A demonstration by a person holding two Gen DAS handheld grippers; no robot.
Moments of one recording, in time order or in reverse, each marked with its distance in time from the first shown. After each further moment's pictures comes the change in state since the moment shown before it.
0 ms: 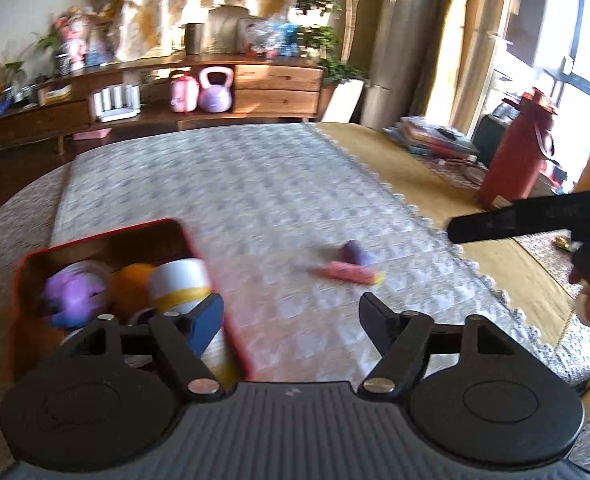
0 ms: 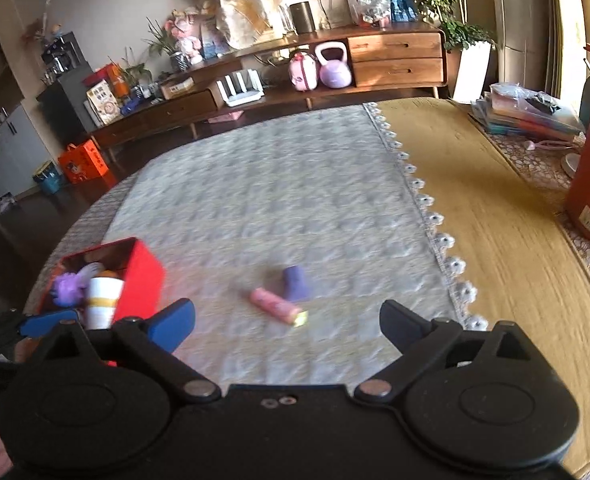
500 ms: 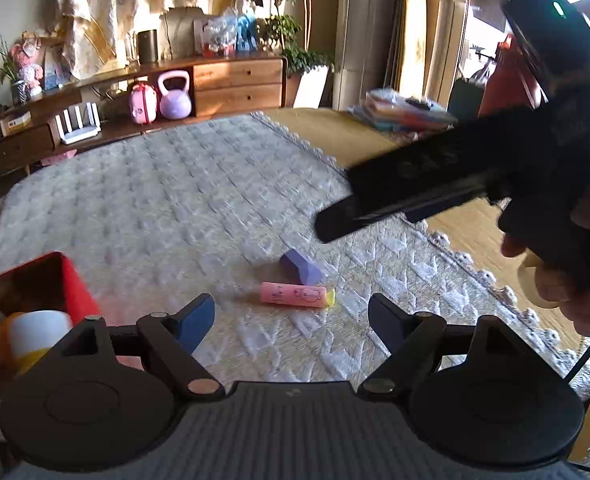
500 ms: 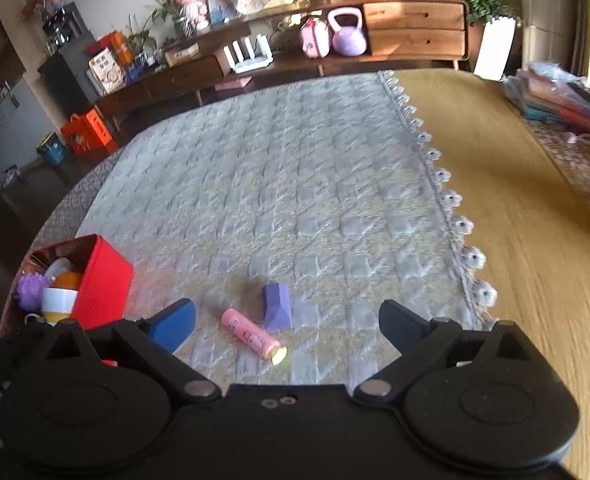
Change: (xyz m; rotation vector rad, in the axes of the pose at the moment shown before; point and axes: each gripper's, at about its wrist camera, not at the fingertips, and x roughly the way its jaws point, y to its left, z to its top) left arm 0.088 -0.062 0.004 0.114 0.017 -0.015; right arm 0.076 -0.013 0.026 -0.040 0.119 0.056
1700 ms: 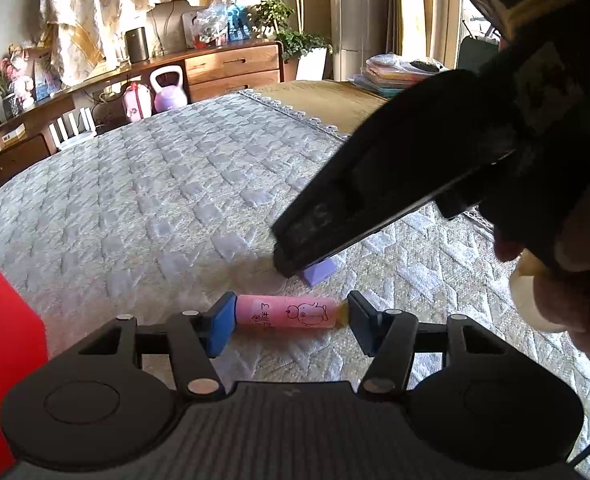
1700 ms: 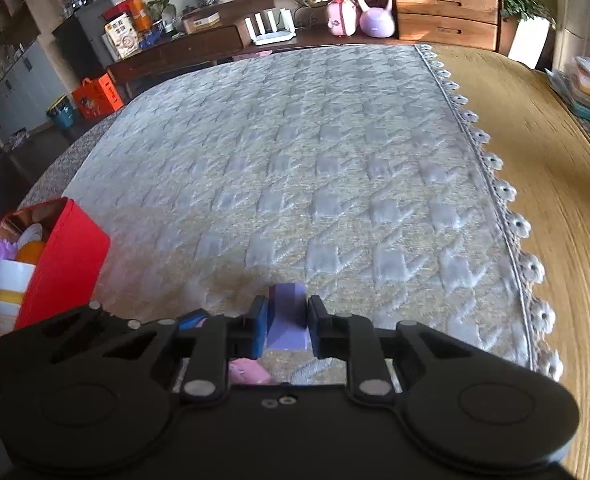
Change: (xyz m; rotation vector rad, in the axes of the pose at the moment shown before) left arm 0.068 -0.017 -0.008 0.068 0.024 0.049; right arm 0.041 -0.003 -0.013 -0.063 0.041 0.013
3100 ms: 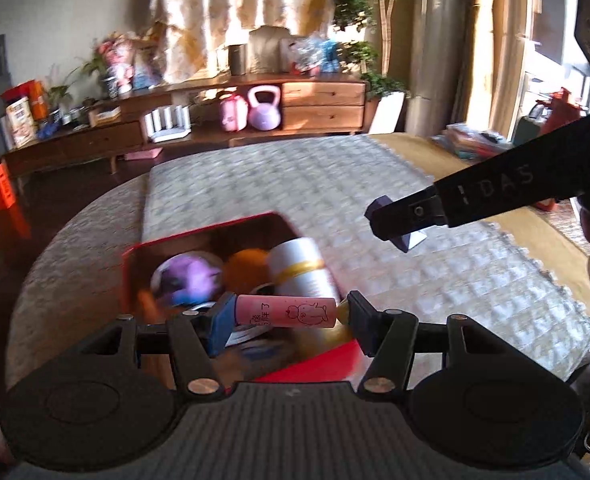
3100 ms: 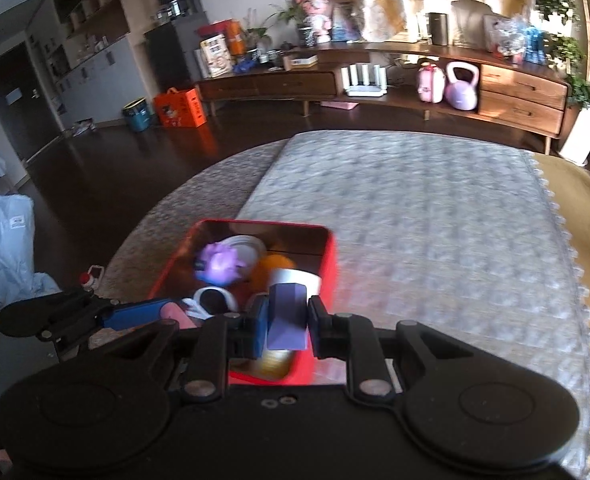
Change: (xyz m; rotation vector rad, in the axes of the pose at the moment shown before) left arm -0.206 0.136 -0.058 -0.177 -0.071 0.144; right arm -0.083 0.207 -0.006 -0.216 -0.111 0.117
